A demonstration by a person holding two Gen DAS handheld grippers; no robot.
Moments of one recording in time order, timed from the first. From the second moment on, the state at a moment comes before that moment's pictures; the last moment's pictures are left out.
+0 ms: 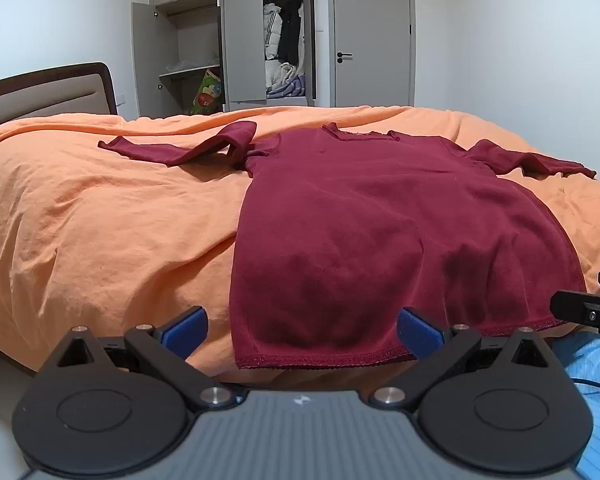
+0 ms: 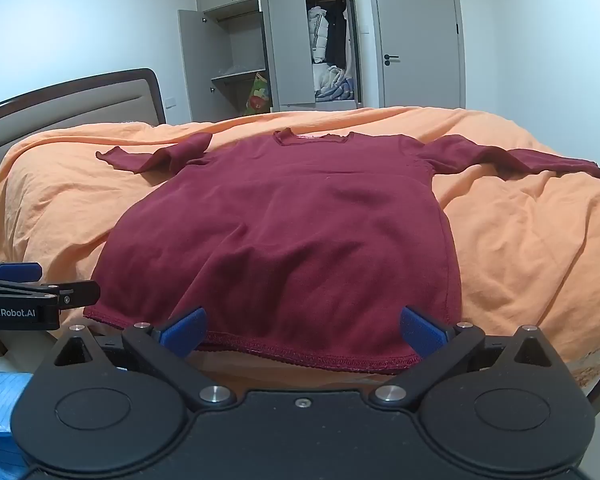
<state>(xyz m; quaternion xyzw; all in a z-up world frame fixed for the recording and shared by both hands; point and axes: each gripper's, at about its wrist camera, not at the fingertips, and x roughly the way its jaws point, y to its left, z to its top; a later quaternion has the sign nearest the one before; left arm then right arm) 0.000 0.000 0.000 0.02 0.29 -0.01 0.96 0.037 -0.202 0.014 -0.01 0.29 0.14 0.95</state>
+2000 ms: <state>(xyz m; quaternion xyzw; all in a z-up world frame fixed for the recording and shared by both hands) 0.001 -0.002 0.000 0.02 0.29 -0.01 0.96 0.037 -0.201 0.013 -0.01 0.29 0.13 0.95</state>
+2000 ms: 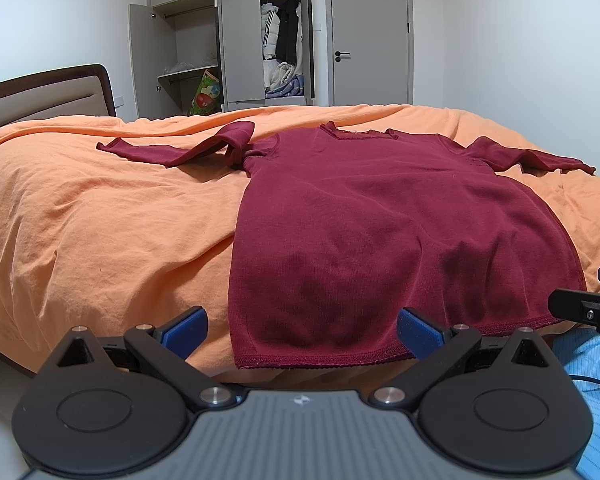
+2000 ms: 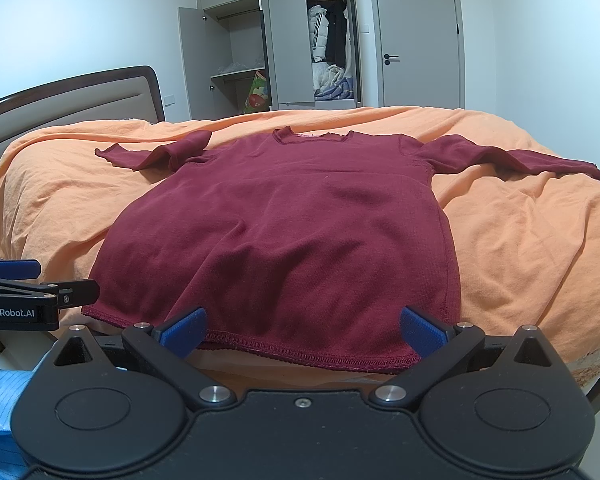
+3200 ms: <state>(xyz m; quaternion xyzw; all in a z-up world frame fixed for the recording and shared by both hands) 0.000 0.001 -0.001 0.02 0.30 -0.01 0.95 0.037 -0.200 0.014 -0.01 0.29 0.13 0.95</state>
